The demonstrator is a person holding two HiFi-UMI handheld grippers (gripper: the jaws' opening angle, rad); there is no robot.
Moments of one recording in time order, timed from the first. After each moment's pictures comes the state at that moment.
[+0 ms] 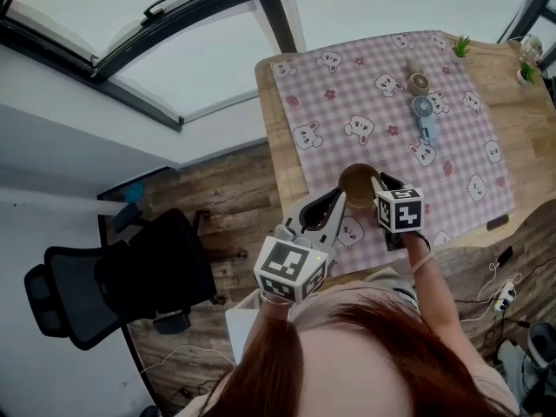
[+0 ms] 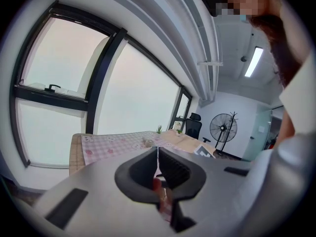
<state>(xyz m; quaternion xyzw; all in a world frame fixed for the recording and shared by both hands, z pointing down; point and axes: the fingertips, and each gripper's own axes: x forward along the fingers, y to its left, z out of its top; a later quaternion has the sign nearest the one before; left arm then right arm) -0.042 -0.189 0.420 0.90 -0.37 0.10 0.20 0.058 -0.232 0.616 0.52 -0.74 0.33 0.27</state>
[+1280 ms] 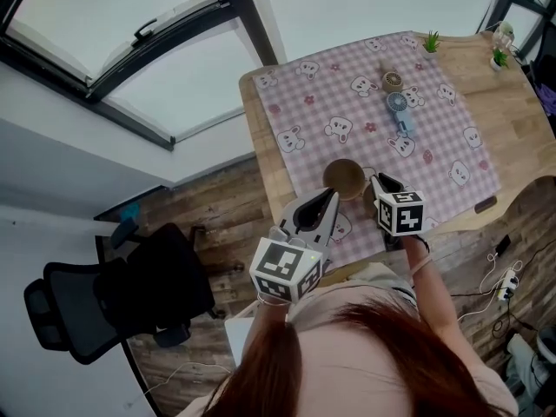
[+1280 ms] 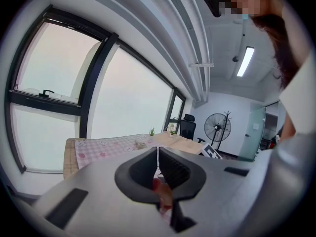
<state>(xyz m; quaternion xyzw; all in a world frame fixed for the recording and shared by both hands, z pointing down) -0.022 -0.153 0.400 0.92 -0.34 0.09 0.17 0.095 -0.195 0.579 0.57 -0.73 0.31 0.21</state>
